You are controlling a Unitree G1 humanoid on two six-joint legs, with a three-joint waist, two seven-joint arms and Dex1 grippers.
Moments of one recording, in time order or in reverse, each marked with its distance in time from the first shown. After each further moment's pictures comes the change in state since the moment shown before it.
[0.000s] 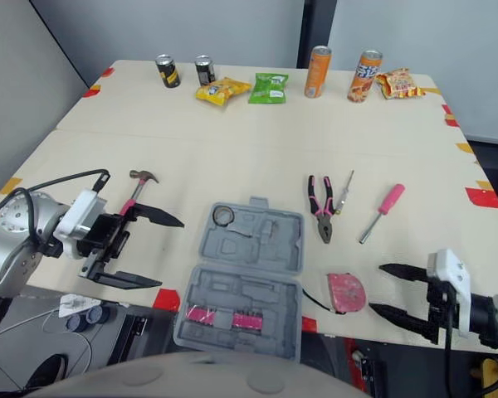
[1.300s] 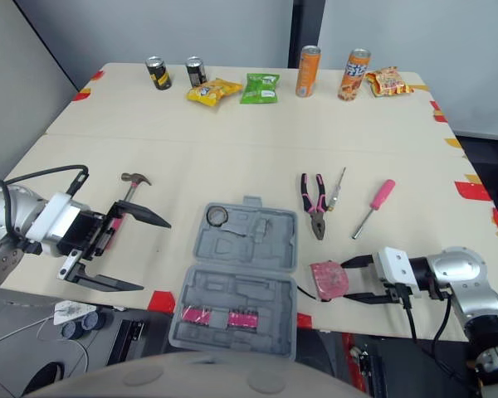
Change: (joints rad) left arm 0.004 0.161 -0.049 0.041 -0.116 -0.207 -0.008; right arm -0.477 0.003 0.446 0.500 -0.147 -0.557 0.133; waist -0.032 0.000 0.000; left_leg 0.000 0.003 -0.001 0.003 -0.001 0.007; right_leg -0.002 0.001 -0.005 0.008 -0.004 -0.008
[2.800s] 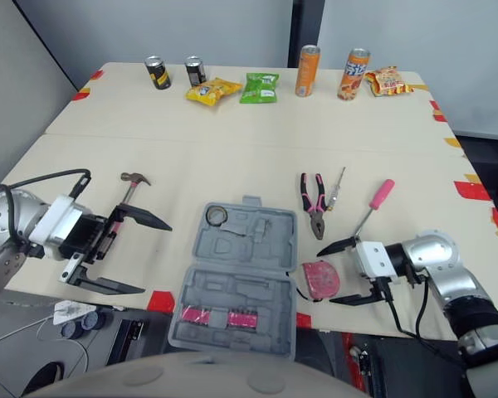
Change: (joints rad) left arm 0.023 -0.017 0.000 0.003 0.005 0.006 -0.001; right arm -0.102 0.026 0.120 -0.064 -0.034 -0.003 0.001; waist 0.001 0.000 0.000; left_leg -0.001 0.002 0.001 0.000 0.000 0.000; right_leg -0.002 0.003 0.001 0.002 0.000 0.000
